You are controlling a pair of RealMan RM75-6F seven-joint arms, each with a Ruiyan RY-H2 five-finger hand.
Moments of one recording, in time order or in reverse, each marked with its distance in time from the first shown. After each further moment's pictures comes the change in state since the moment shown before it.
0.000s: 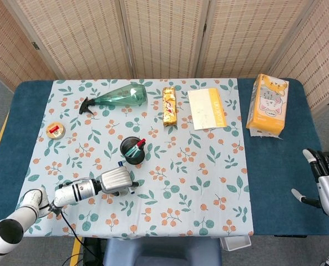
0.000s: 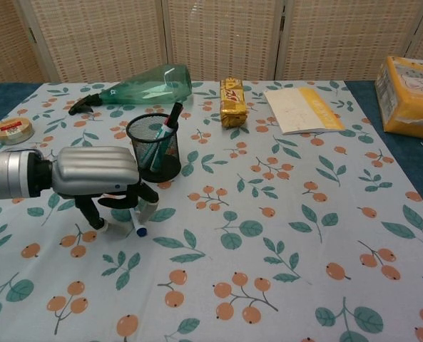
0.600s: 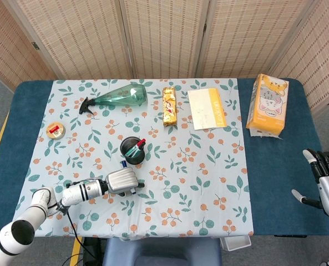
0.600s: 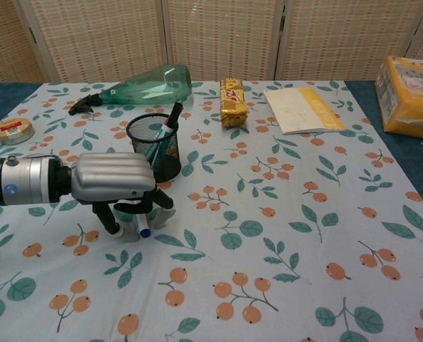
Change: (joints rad) left arm -0.022 -0.082 0.021 0.082 -0.025 -0.007 -0.018; right arm -0.004 0.010 -0.003 0.005 -0.018 0.007 0.026
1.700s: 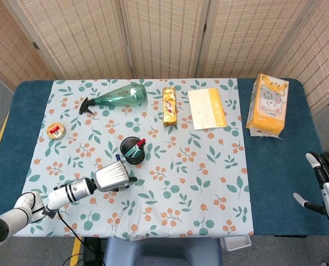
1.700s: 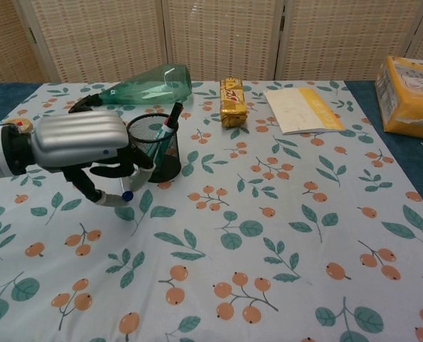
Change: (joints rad) left arm 0.023 0.226 -0.061 -0.346 -0.081 0.100 0.212; right arm -0.034 0.001 -0.012 0.013 -0.062 0.082 0.030
